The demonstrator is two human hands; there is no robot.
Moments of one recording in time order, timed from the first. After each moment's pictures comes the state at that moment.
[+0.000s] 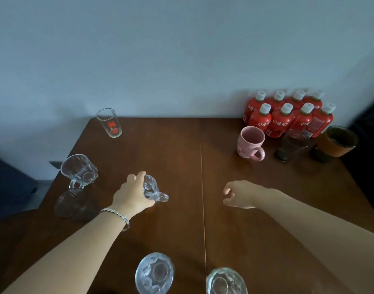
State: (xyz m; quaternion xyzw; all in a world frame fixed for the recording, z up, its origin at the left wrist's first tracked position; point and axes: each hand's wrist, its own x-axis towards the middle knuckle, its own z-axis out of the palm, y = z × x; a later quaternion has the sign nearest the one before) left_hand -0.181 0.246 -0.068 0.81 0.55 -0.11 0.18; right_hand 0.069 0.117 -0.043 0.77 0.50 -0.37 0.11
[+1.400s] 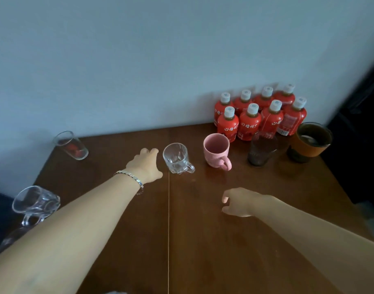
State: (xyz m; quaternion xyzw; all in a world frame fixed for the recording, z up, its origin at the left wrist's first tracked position) left_hand 0.002 0.274 -0.028 0.84 0.51 -0.16 0.14; right_hand 0.175 0.095 -0.070 0.76 0.50 -0.39 0.10
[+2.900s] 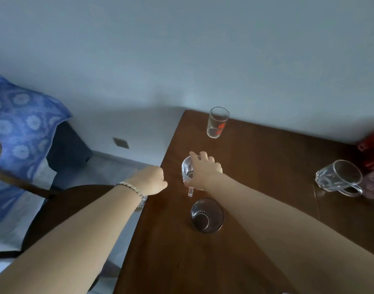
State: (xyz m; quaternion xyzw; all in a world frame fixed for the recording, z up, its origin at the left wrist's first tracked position) left_hand -0.423 0.440 -0.076 0.78 0.54 -0.16 0.26; right_hand -0.268 0.405 -0.070 0.75 0.62 -0.22 0.09
